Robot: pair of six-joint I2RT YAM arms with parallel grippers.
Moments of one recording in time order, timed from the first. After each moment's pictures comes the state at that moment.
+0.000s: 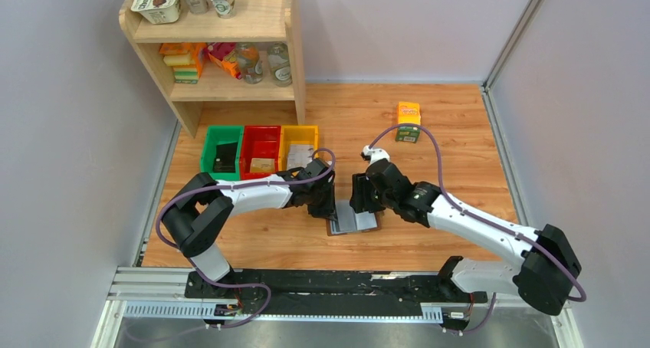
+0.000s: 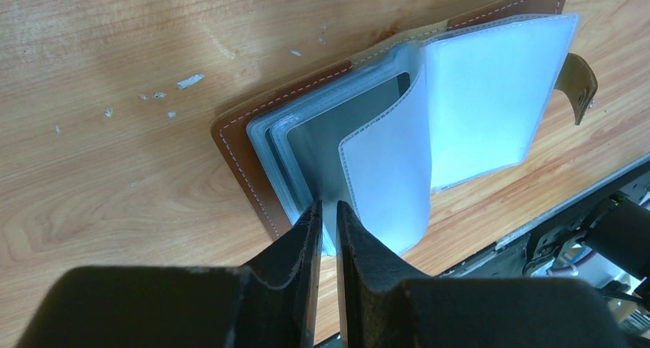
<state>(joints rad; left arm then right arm) -0.86 1.66 0.91 -0.28 0.16 -0.81 0.85 1.17 0.81 -0.43 0.13 0.56</state>
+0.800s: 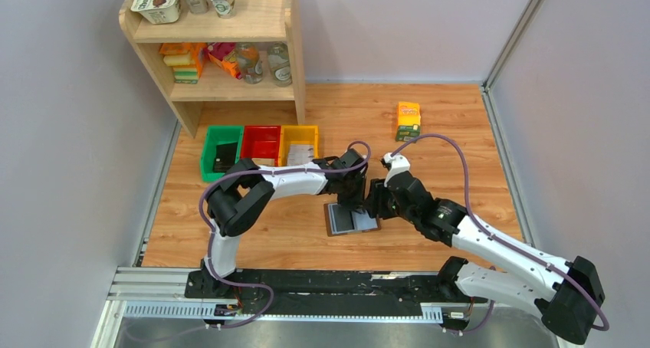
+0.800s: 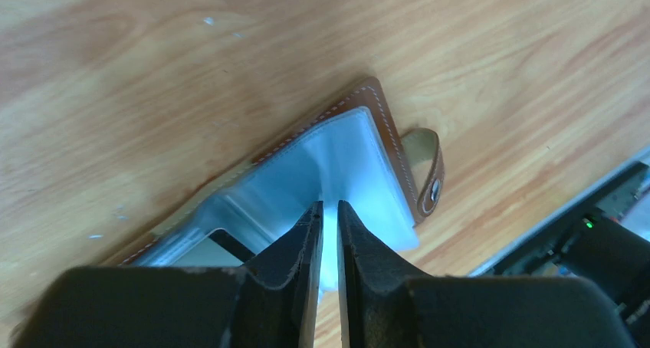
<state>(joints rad) -0.93 1.96 1.28 -0.33 0.19 -0.74 0.85 0.93 0.65 -0.38 0.18 0.55</state>
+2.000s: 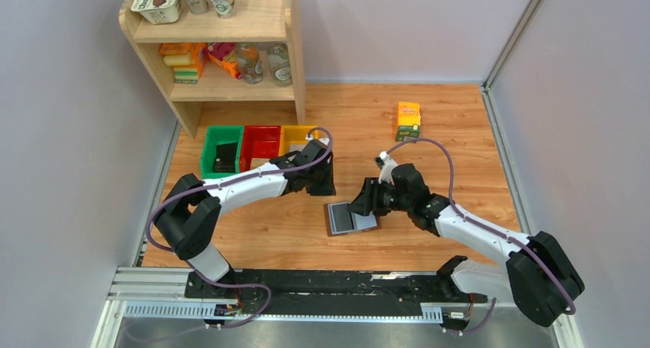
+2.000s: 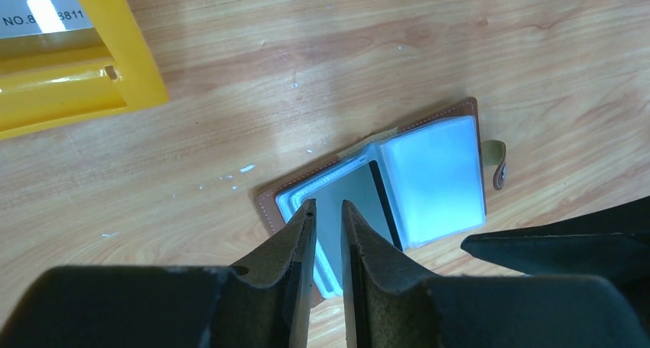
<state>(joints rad) -0.80 1.62 1.04 -0.34 0.01 -0.72 0.63 1.15 0.50 0.04 -0.38 0.65</state>
